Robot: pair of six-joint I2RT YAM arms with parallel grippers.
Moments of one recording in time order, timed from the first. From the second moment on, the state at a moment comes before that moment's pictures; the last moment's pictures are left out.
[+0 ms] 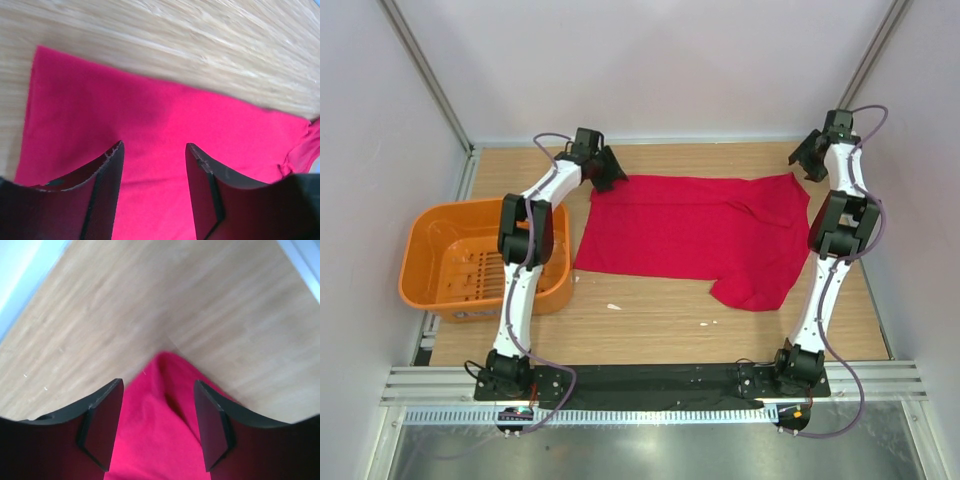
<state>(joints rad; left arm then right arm) -0.27 2.45 2.07 -0.43 0.21 -0.77 -0.28 2.50 2.31 -0.69 -0.05 0.49</state>
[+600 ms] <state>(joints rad) -0.53 2.19 1.90 -0.33 0.17 -0.78 -0.31 1.88 1.50 -0.63 -0.11 0.51</state>
